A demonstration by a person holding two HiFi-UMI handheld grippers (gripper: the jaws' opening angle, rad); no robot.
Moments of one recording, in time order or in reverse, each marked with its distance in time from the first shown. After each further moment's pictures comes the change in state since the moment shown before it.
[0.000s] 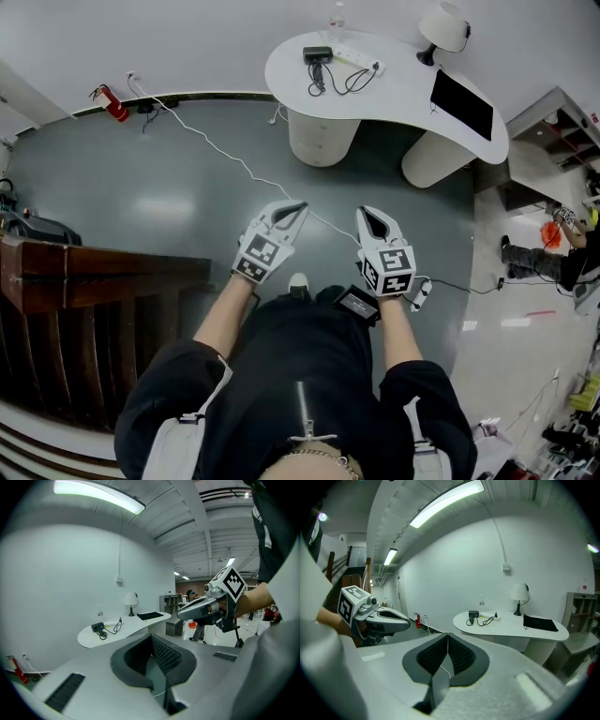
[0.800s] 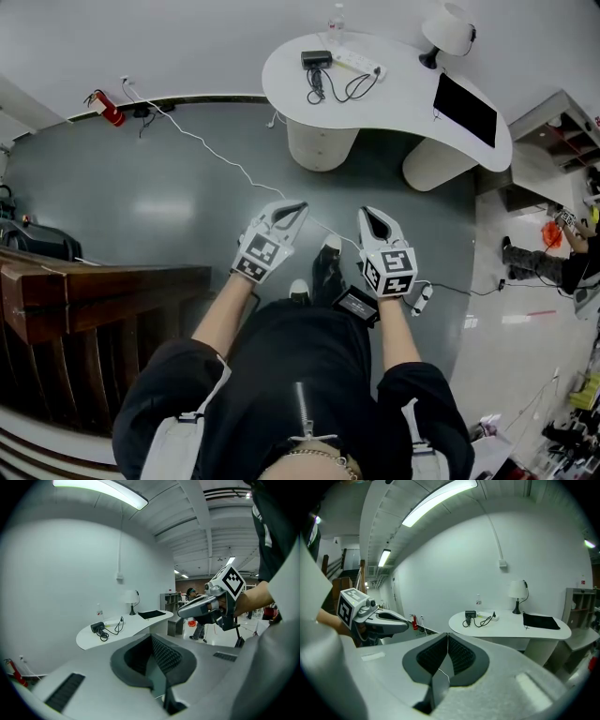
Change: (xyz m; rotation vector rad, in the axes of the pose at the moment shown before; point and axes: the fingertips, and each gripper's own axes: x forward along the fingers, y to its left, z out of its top) left arm 0.037 0.042 0.002 0.009 0.022 -0.024; right arm 0.043 -0.030 0.012 0.050 0.000 -0.027
